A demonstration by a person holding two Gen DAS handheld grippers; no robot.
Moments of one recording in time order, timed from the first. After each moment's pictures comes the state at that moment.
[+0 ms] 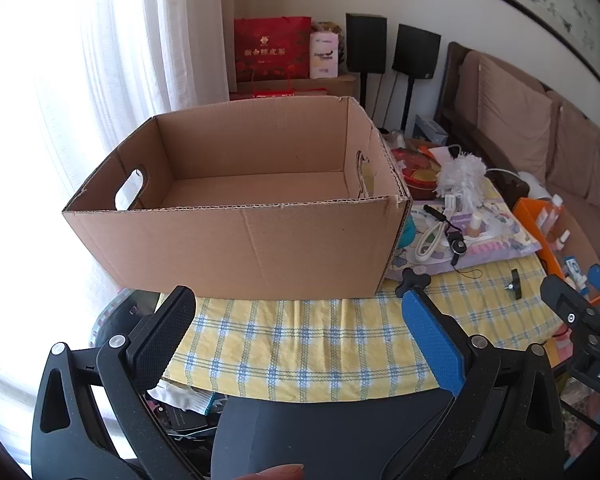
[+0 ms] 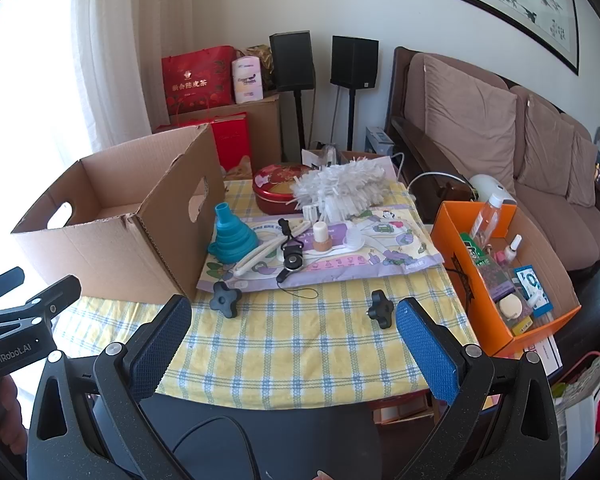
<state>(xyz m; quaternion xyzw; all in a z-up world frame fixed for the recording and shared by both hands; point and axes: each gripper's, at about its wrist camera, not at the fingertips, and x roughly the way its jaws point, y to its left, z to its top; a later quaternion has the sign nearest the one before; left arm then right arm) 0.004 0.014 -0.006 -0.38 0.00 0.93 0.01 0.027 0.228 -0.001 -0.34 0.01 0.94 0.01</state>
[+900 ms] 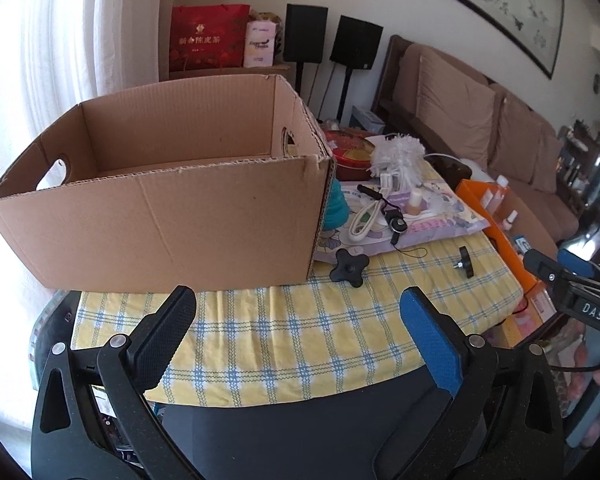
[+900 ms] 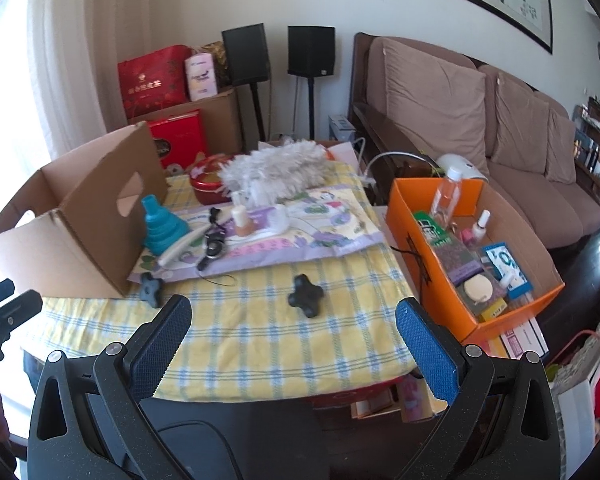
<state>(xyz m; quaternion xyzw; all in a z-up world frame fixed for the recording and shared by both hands) -0.003 0.037 -0.035 -0.38 -0.02 0.91 0.14 0.033 0.303 -0.025 -0.35 0.03 0.93 0.06</state>
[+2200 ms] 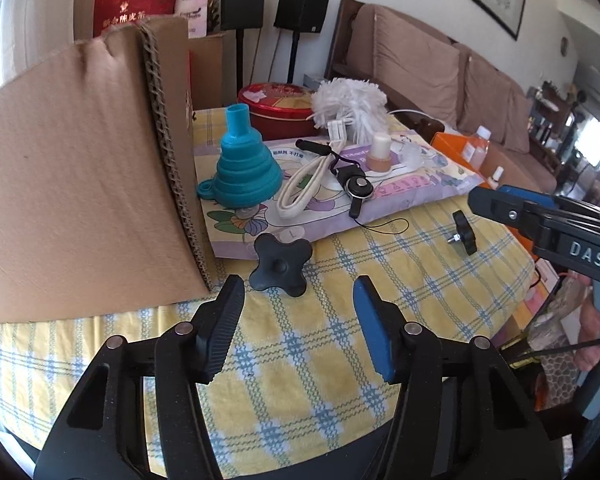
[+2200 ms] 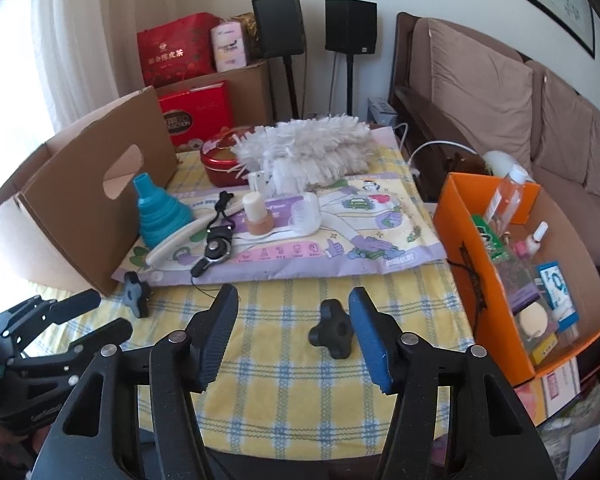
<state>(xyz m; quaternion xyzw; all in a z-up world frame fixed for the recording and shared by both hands) -0.050 0.107 -0.107 -0.40 0.01 0.89 0.21 -0.035 0.303 -0.066 -0.38 0.02 0.92 -0.01</state>
